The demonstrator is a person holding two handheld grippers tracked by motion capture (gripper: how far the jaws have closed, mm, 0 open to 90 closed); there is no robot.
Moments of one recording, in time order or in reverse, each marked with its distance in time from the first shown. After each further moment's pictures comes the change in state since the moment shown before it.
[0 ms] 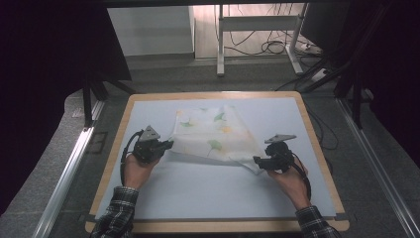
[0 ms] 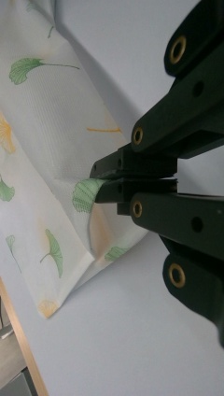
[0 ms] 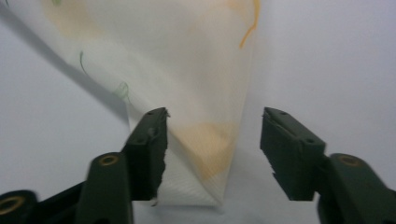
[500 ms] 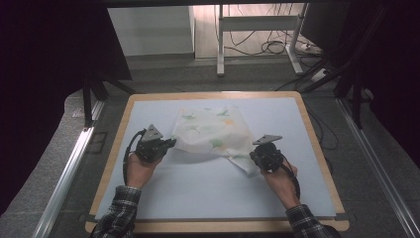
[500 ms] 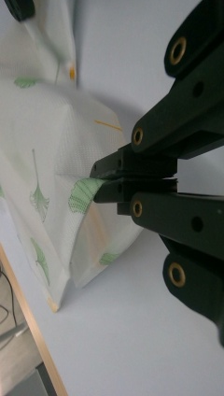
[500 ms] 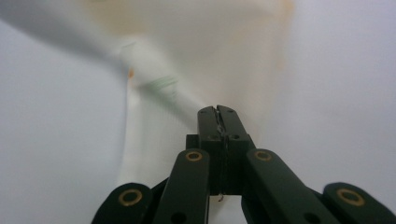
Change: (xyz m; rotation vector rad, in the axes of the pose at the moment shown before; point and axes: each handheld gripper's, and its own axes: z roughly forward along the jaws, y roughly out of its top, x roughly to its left) left arm -0.004 0.005 0.000 -0.038 0.008 0.014; right arm 0.023 0.012 0.010 -0.002 -0.045 -0.067
